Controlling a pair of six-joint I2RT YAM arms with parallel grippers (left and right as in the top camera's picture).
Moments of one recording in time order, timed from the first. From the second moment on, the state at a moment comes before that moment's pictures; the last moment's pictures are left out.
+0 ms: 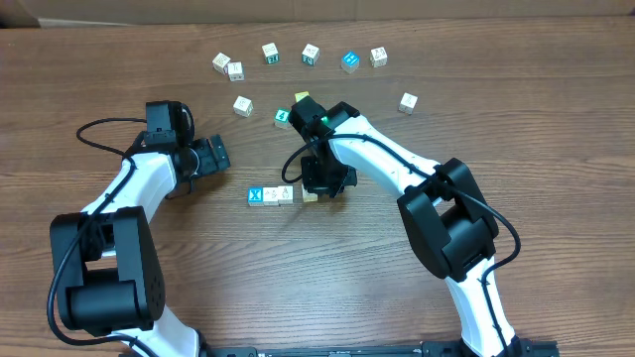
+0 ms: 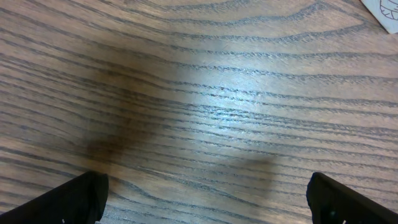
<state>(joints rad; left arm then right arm) 0.08 1.82 1.05 -0.38 0.03 -0.27 0.64 2.26 1.76 -1.07 -0.12 0.55</state>
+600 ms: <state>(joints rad) 0.08 1.82 1.05 -0.38 0.03 -0.27 0.66 2.26 1.76 -1.07 -0.12 0.59</state>
